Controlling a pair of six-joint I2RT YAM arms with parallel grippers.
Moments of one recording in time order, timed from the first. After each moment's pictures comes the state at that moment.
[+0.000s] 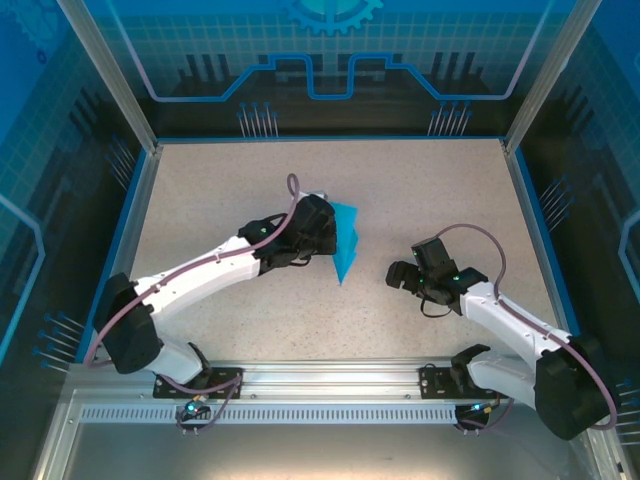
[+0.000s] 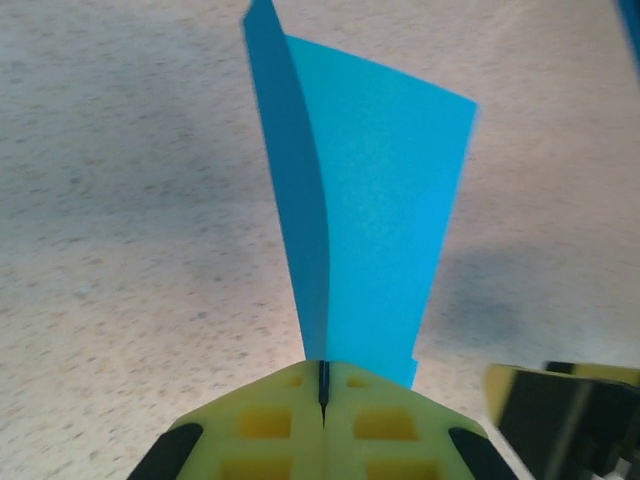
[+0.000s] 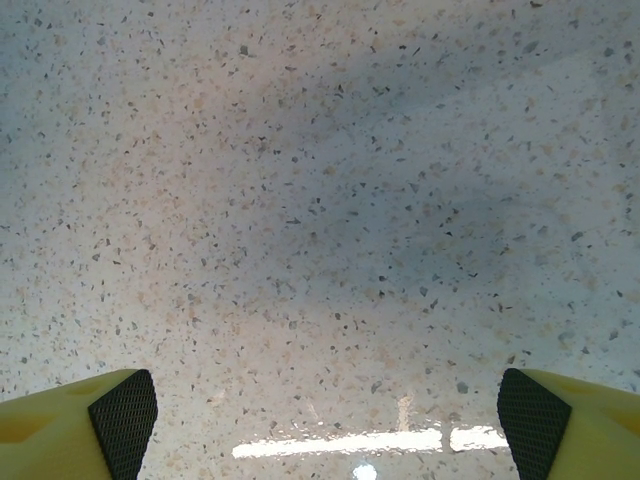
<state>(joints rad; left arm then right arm) -0.79 1.47 1.21 -0.52 -0.14 -0.76 0.42 1.08 0.54 -0.50 0.05 0.74</state>
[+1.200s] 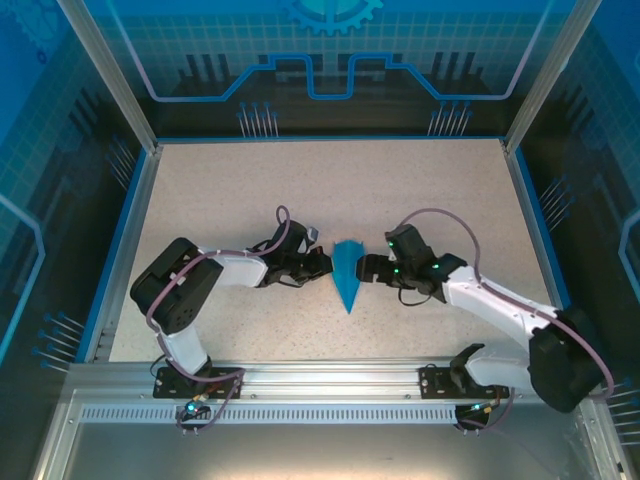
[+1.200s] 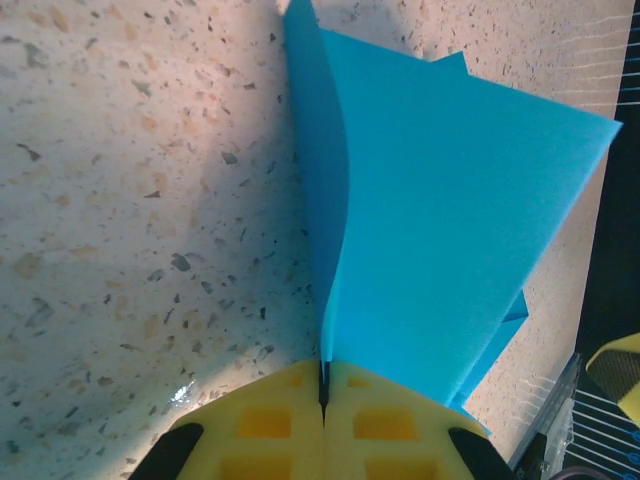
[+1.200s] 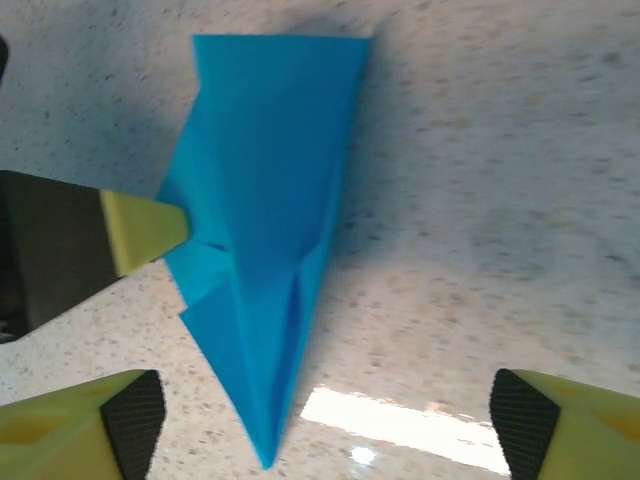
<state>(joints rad) -0.58 1.77 0.76 0.22 0.44 -0.96 0.61 1.26 0.72 -0.42 -0.07 0.68</state>
